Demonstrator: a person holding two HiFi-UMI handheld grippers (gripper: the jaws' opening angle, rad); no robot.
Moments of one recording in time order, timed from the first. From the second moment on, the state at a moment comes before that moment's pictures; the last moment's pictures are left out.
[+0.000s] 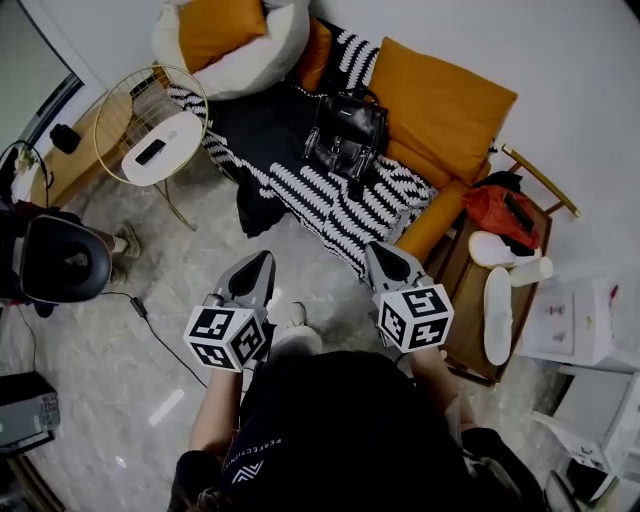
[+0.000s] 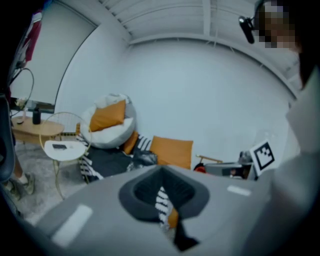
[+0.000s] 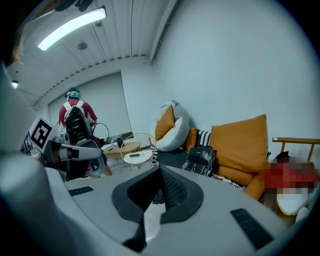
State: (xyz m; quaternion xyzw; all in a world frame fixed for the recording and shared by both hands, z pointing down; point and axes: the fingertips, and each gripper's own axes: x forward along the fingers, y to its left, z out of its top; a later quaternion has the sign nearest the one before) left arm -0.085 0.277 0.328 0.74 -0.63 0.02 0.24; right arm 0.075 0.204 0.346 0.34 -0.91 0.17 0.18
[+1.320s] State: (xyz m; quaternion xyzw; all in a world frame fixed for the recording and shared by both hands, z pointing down) left arm -0.199 0.086 0.382 0.80 -0.56 0.07 0.22; right arm -0.030 0.029 0.399 0.41 -0.87 0.17 0.22
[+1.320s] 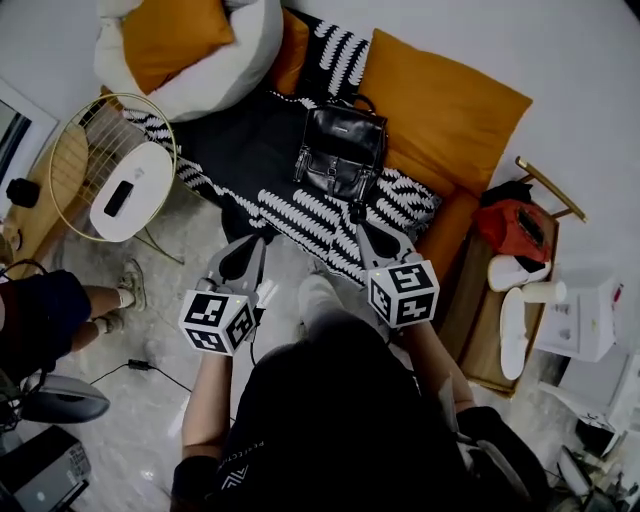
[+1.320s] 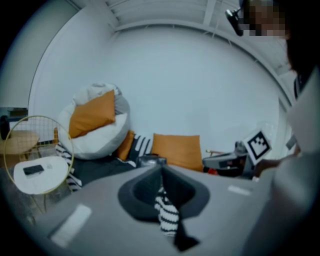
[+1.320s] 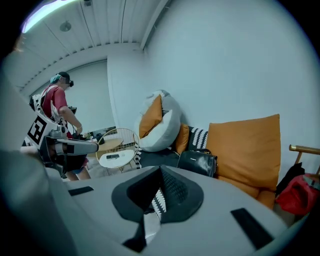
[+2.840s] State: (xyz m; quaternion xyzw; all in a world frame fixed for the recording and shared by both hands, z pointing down) left arm -0.164 -0.215 0.581 0.81 -0.46 0.22 0.29; right arm 0.033 -0.224 0.591 0.46 -0.79 0.27 0.30
